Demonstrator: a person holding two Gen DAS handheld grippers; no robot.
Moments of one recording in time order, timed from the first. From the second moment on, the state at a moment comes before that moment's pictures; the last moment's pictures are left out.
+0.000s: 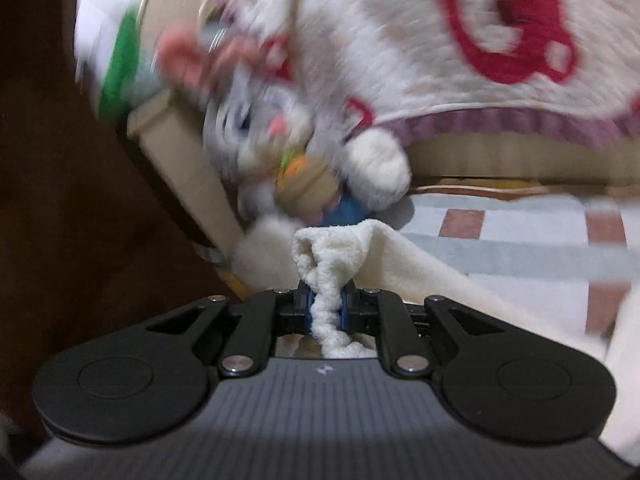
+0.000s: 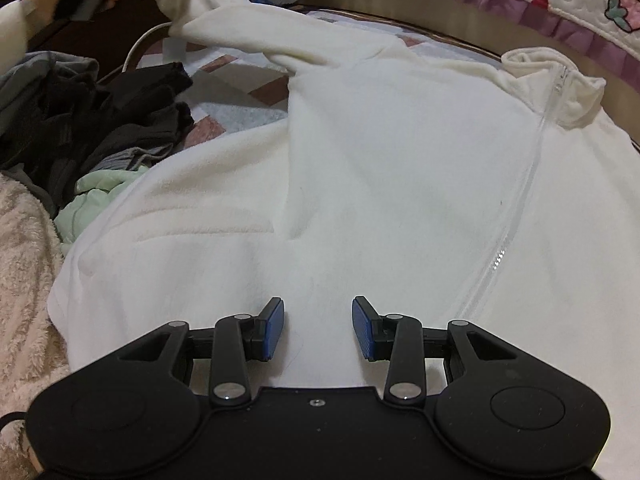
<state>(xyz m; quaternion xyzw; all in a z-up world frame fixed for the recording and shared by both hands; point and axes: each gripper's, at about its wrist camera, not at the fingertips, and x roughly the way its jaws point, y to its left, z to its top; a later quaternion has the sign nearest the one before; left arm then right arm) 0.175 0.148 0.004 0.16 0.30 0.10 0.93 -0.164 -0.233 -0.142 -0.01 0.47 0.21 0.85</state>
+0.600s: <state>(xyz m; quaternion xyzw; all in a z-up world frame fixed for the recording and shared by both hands) 0.099 0.176 -0.074 -0.22 0.34 0.02 0.91 -0.061 -0.145 -0.004 -0.36 0.38 0.35 0.77</state>
